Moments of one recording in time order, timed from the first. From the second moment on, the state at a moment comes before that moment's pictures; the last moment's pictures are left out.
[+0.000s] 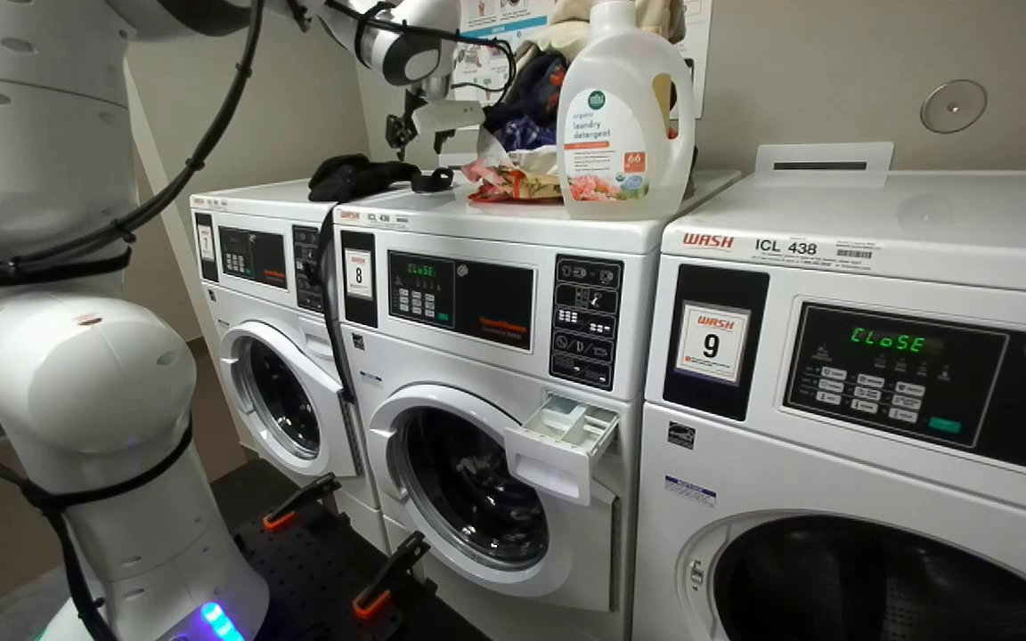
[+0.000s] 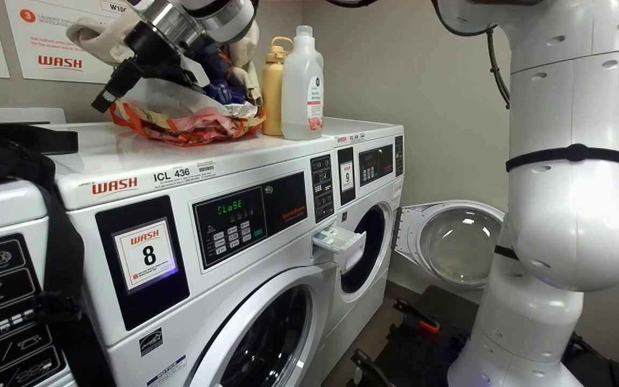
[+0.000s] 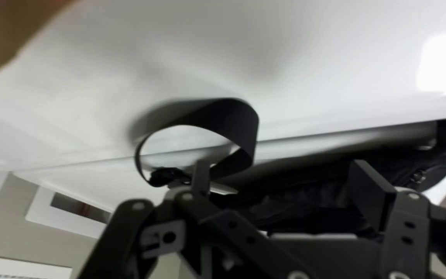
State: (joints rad) arm 0.08 0.22 0.25 -1.61 0.60 2.29 -1.25
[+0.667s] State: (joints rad) arm 0.15 0.40 0.30 -1.43 0.61 1.93 -1.22
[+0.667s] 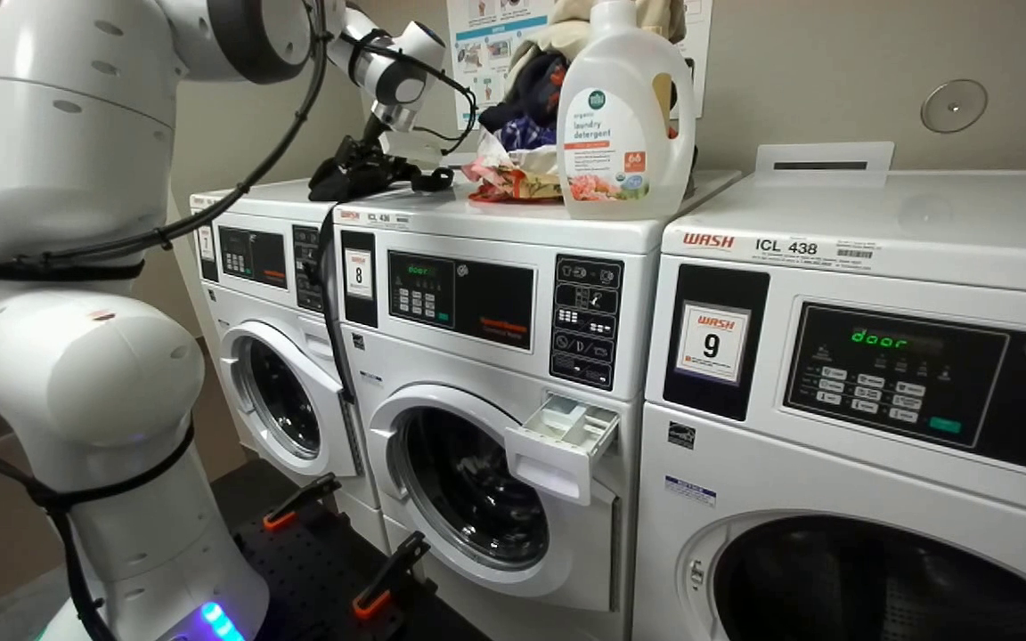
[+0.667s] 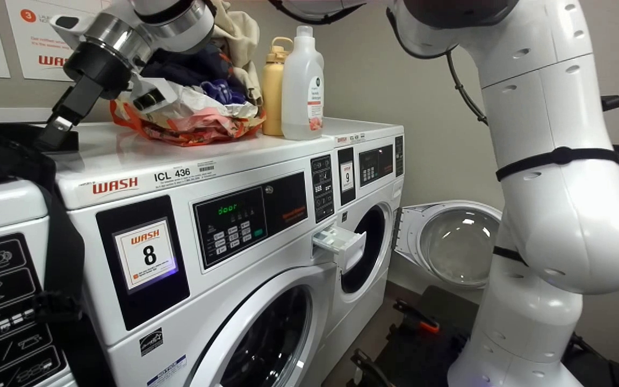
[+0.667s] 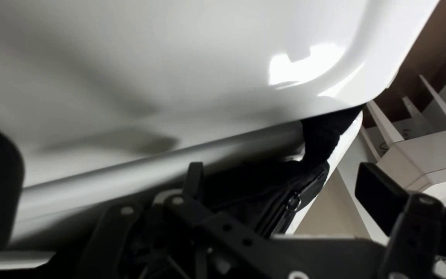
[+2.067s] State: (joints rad) arm 0.19 0.53 0.34 -1.27 0.61 1.85 -1.17
